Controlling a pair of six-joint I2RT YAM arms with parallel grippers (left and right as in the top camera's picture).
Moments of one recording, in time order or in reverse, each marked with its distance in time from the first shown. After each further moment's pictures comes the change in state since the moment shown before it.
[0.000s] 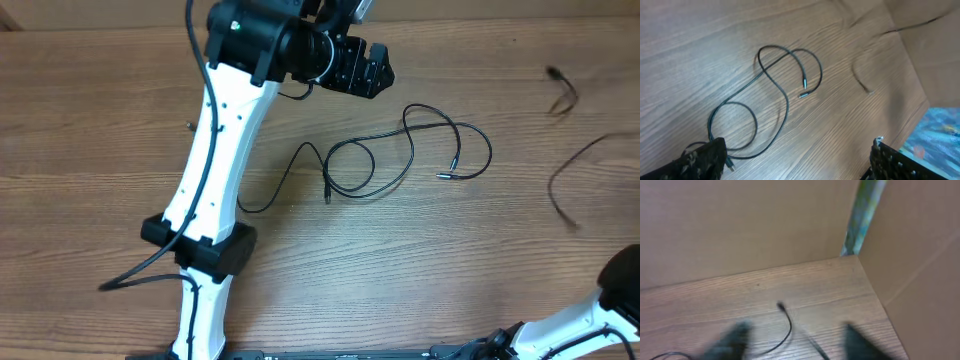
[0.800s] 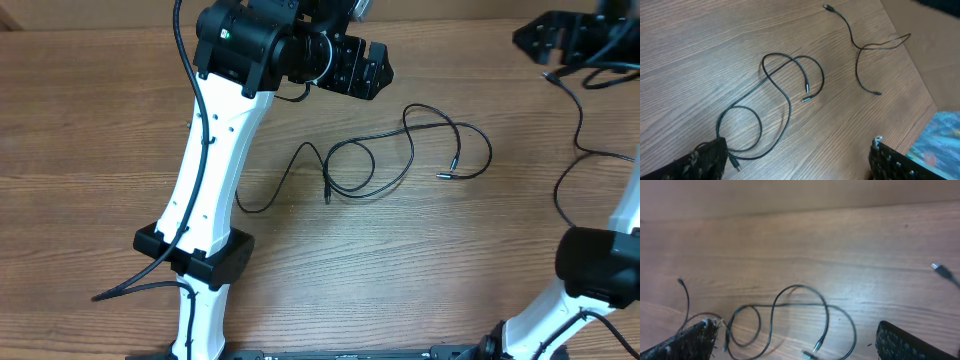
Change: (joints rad) left arm -0.012 -0.048 0.000 0.002 -0.053 0.000; right arm 0.461 0.019 0.000 -0.361 -0.018 0.097
